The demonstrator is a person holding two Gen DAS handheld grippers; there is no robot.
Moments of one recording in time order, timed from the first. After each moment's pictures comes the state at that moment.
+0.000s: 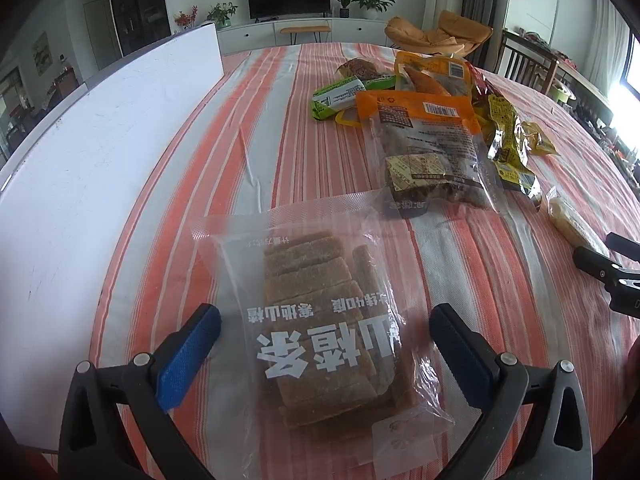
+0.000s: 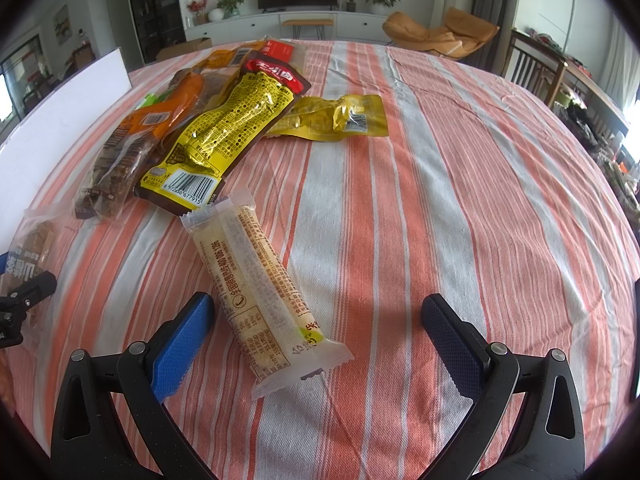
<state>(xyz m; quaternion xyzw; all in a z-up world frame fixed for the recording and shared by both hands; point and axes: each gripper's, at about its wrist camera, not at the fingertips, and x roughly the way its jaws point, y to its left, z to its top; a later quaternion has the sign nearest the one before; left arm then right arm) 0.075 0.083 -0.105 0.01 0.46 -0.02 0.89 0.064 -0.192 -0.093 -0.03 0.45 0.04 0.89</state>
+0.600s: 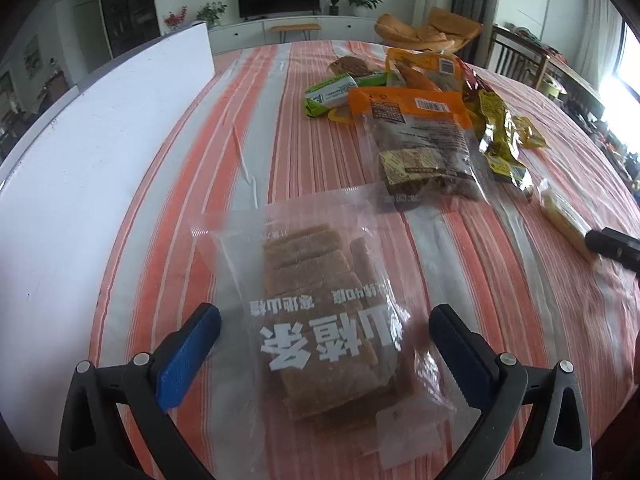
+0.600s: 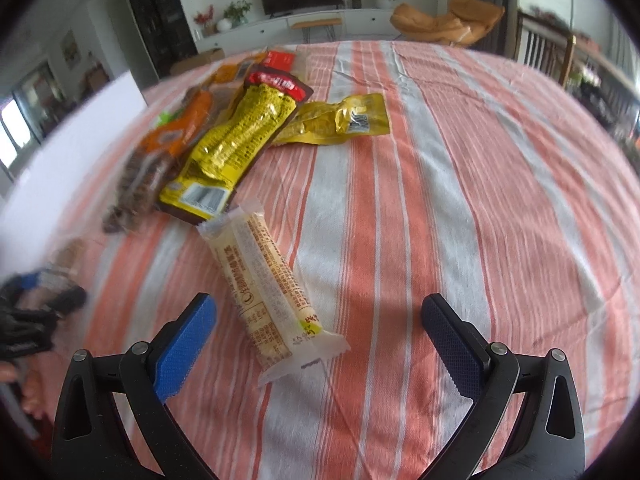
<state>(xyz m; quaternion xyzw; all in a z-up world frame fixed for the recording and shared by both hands) 0.068 0.087 -0.103 0.01 0.47 -0.04 0.88 0.065 -0.218 -0.085 0.05 0.45 0.09 0.88</state>
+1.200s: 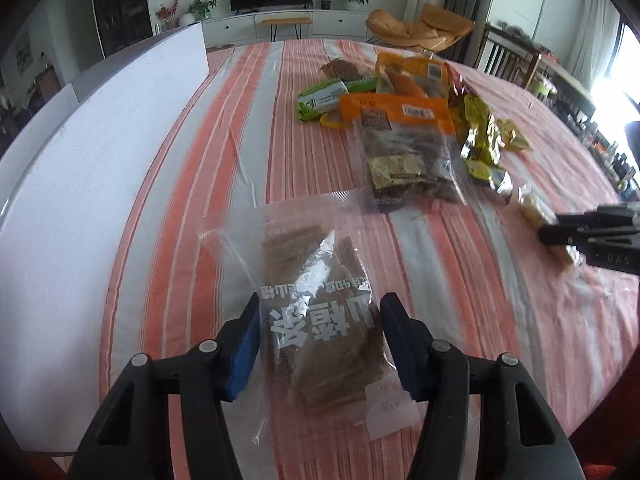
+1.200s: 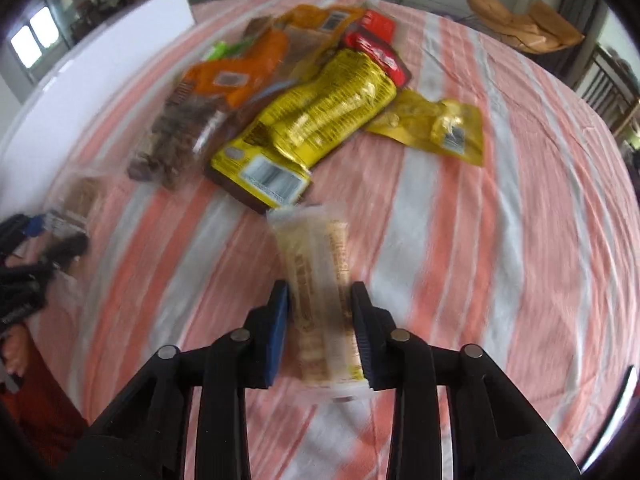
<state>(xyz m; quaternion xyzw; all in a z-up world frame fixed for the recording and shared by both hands) 0.063 0.093 -0.087 -0.01 0.48 -0.06 0.88 0.109 -0.158 -0.080 -0.09 0.55 0.15 0.82</state>
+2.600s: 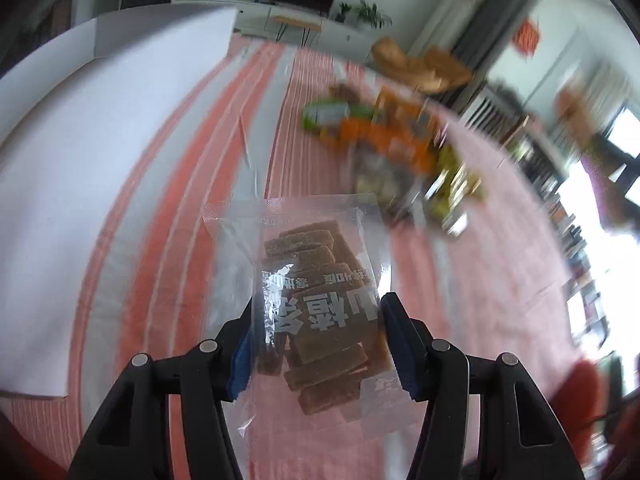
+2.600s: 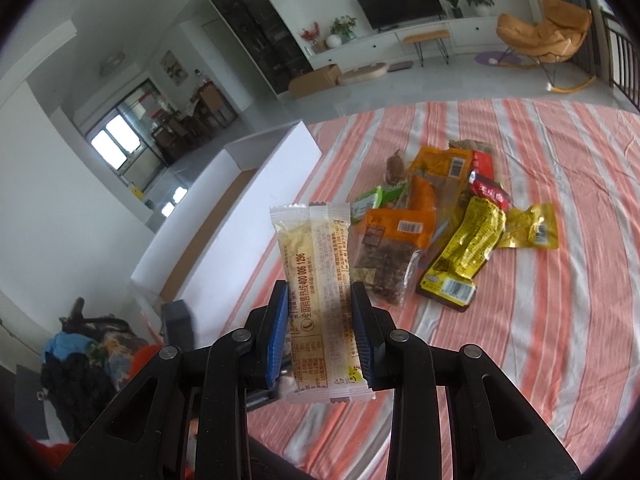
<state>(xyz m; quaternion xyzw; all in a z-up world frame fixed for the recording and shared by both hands) 0.035 0.138 -0.060 -0.17 0.45 -0.11 0.87 0.064 -0.119 0.055 0.12 0.42 0.30 0.85</state>
